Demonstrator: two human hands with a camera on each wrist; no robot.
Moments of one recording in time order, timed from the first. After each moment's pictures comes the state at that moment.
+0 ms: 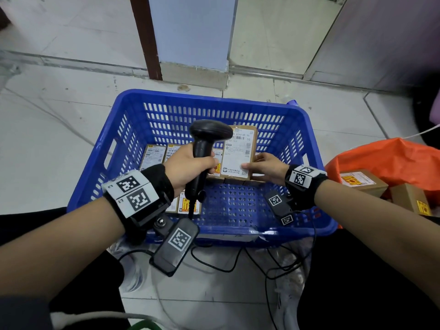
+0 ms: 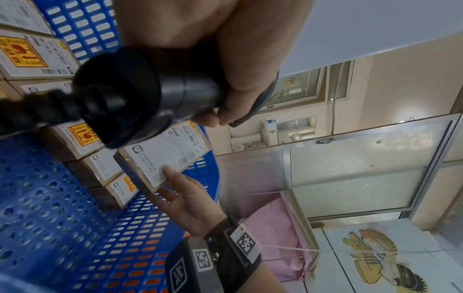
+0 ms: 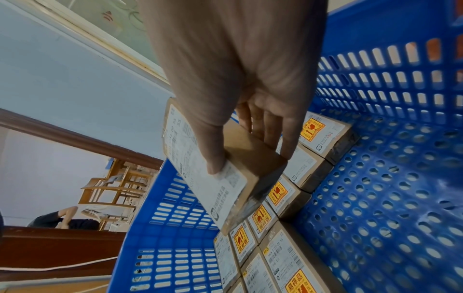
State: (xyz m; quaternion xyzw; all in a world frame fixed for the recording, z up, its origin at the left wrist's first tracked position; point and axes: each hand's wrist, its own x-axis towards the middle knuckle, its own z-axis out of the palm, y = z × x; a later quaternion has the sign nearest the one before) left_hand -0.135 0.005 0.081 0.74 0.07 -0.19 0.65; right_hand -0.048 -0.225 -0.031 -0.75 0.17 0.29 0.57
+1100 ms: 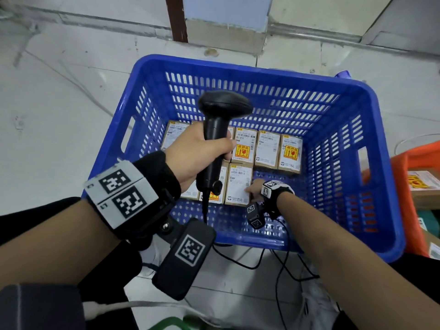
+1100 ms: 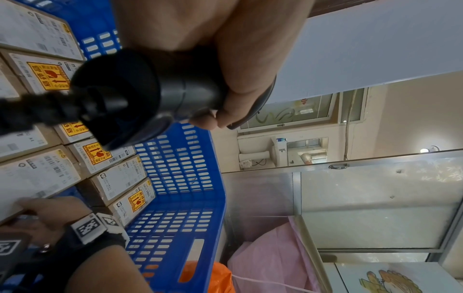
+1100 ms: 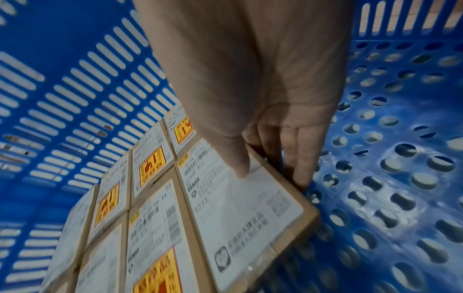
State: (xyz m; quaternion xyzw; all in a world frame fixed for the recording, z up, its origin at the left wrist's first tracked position) left_hand -0.106 0.036 0.066 0.71 0.12 -0.18 0.67; right_hand -0.032 -0.160 -0.230 -0.82 0.13 0.51 0.22
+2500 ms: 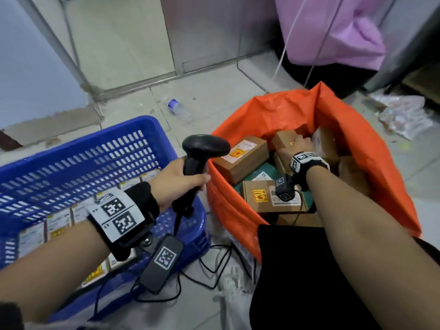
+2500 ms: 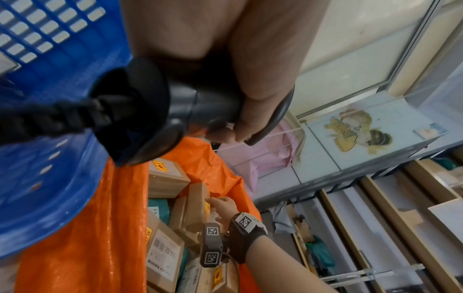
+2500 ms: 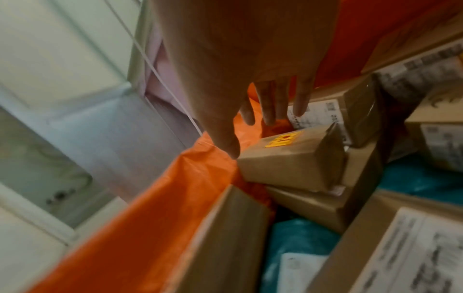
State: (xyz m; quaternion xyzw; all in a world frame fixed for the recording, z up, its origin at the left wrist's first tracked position) left_hand -0.124 -0.296 0.073 0.76 -0.18 -0.33 0.54; right_hand -0.152 -0.647 -0.050 -0.87 0.46 0.02 0.20
